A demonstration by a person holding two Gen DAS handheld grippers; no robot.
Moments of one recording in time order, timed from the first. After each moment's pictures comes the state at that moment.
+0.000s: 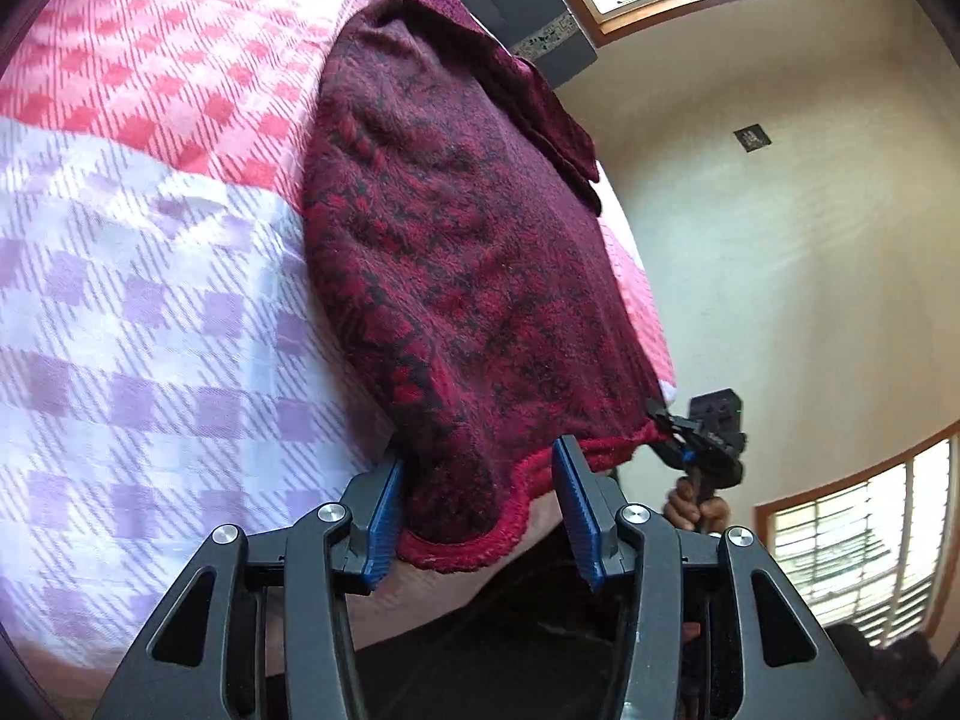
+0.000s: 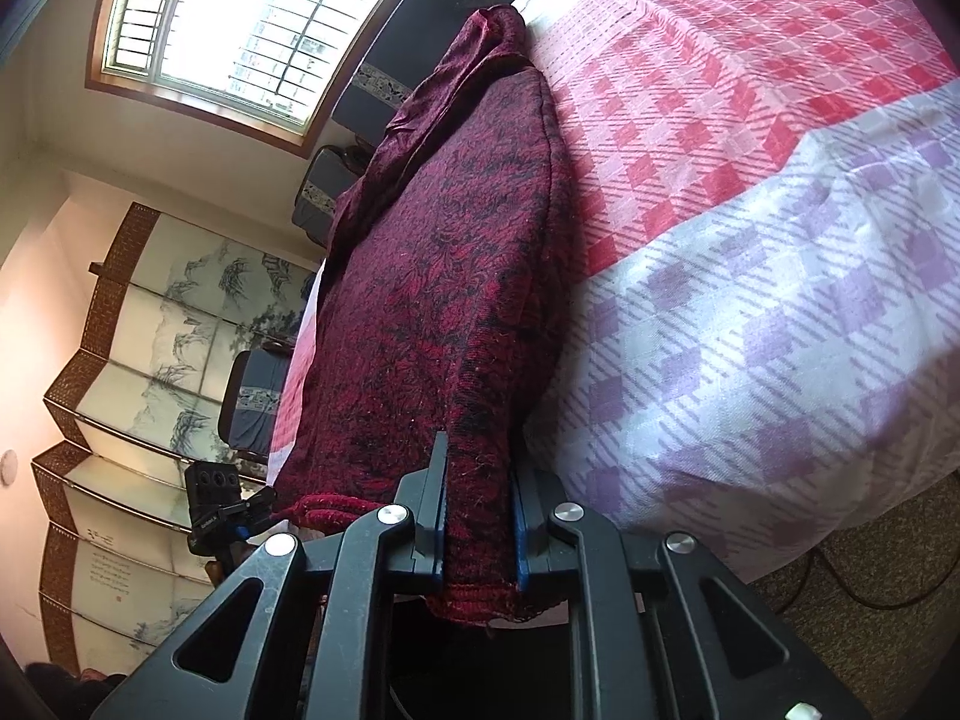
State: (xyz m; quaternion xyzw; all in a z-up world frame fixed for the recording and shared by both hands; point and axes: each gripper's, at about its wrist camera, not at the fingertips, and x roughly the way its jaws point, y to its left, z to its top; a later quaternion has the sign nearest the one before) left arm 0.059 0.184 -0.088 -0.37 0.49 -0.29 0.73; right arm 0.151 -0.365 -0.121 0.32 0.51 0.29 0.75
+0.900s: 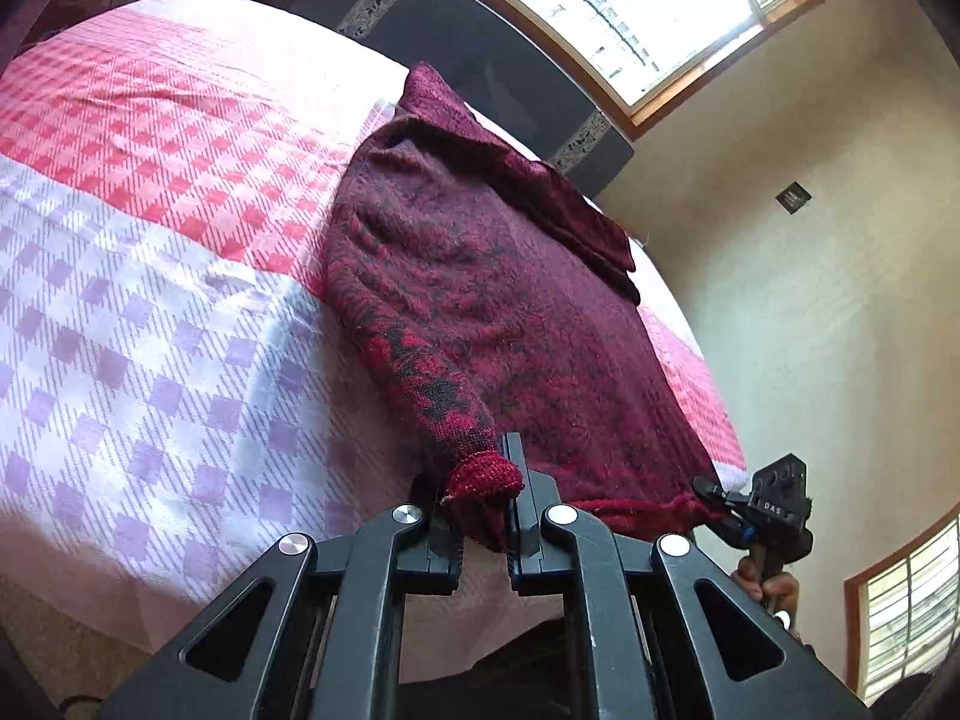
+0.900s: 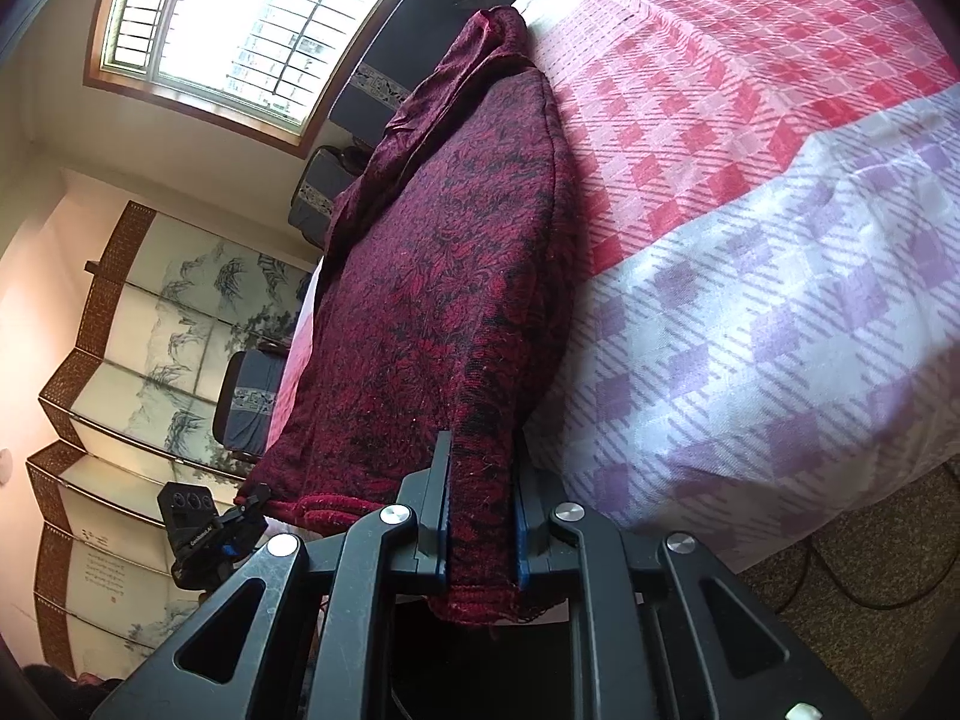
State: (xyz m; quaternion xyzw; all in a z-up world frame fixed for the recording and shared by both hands) left arm 0.020 0.153 -0.045 -0.32 0.38 -0.13 0.86; right arm 0.150 -0.360 -0.118 0.31 0.50 0.28 0.76
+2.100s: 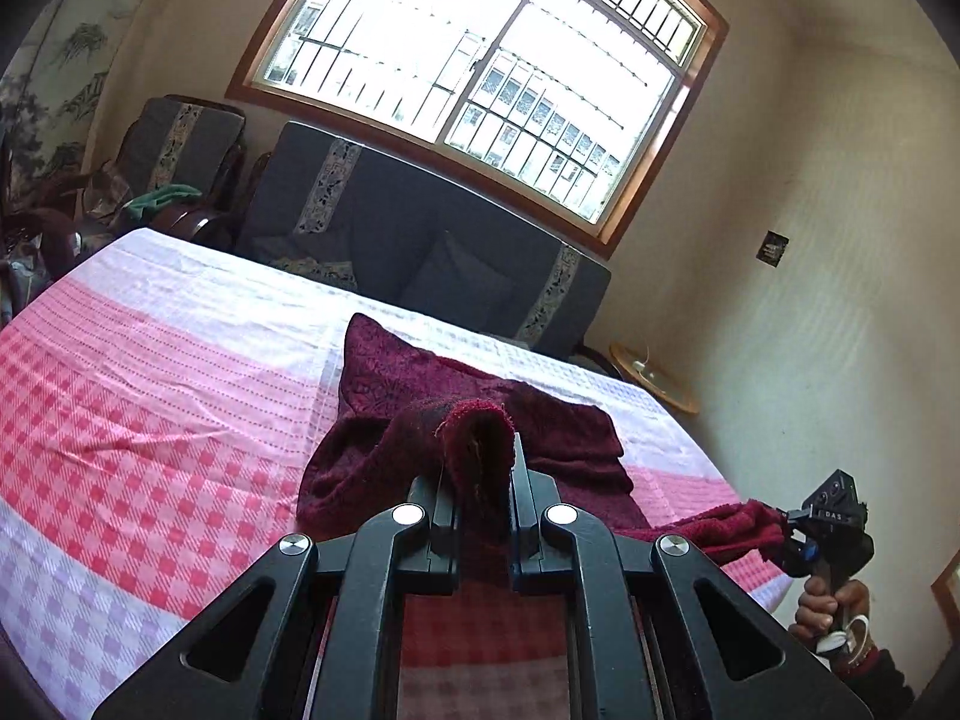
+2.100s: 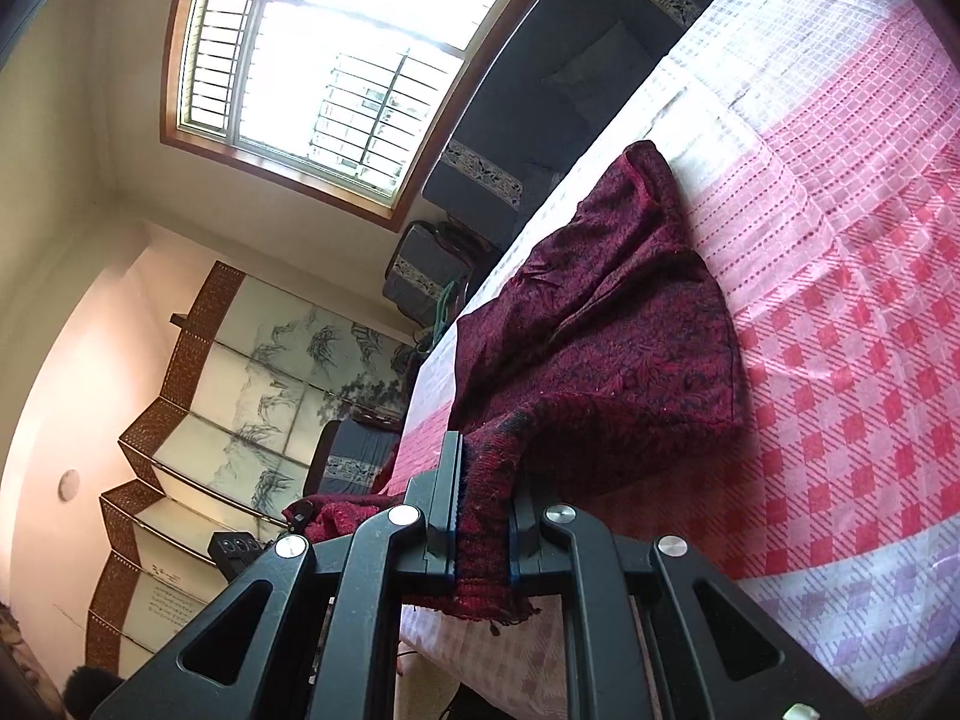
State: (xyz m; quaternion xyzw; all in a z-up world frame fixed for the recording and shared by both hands) left arm 0.108 0.158 0.073 -0.22 0.22 -0.09 0.95; right arm 0.249 -0.367 -0.011 0.38 0.41 0.34 0.76
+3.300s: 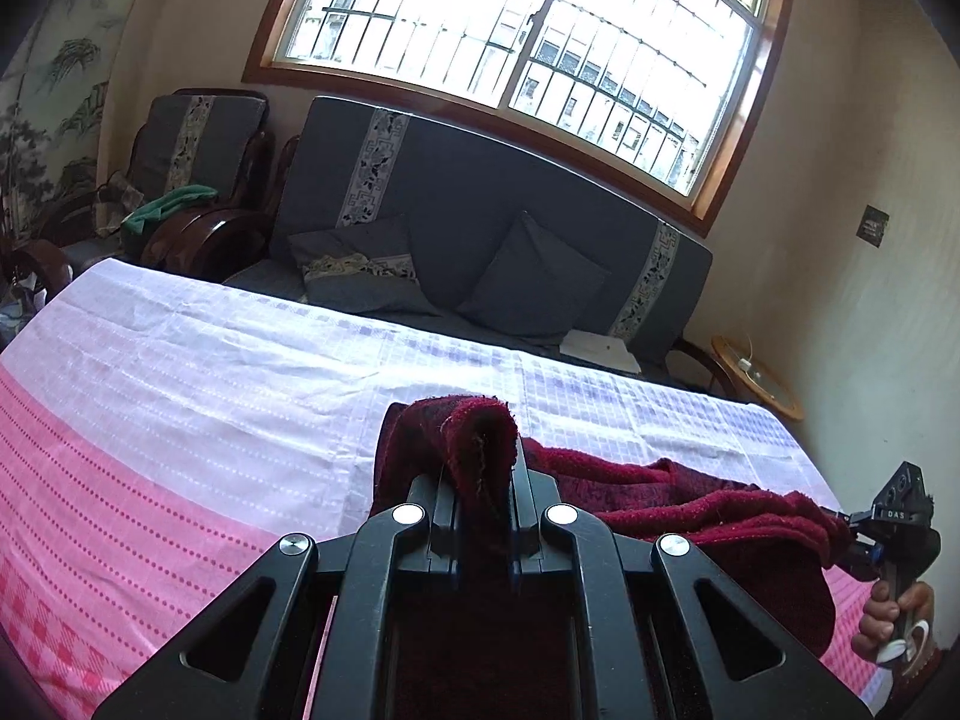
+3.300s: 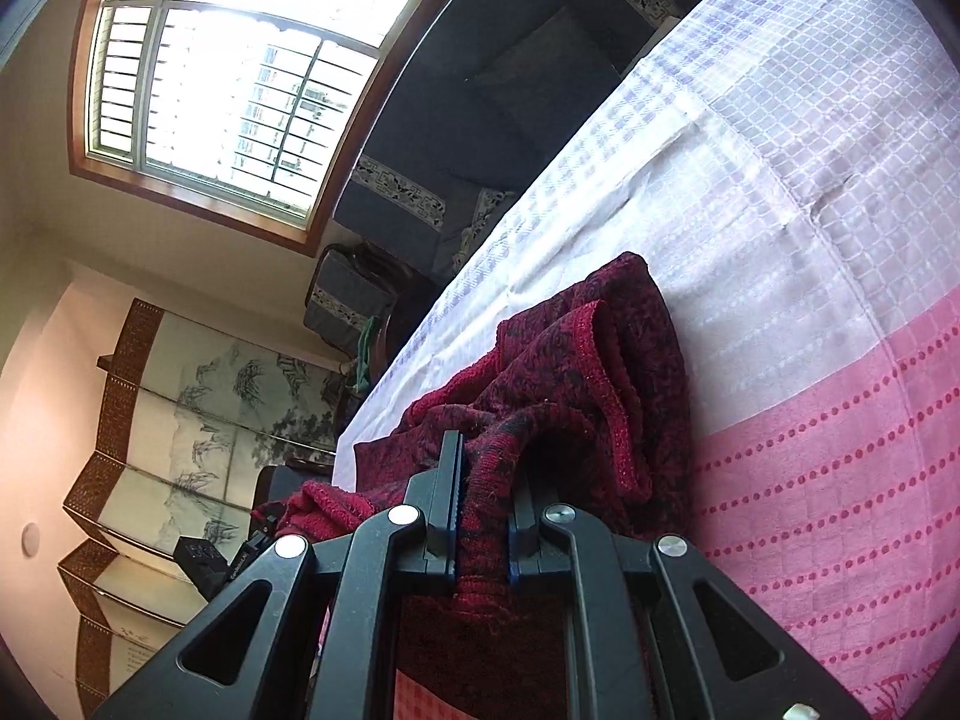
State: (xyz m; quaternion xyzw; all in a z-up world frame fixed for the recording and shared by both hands) left arm 0.375 0.183 0.024 -0.18 0.27 -0.01 0.94; right arm 0.484 -0.326 -0.055 0.37 0.46 0.27 0.76
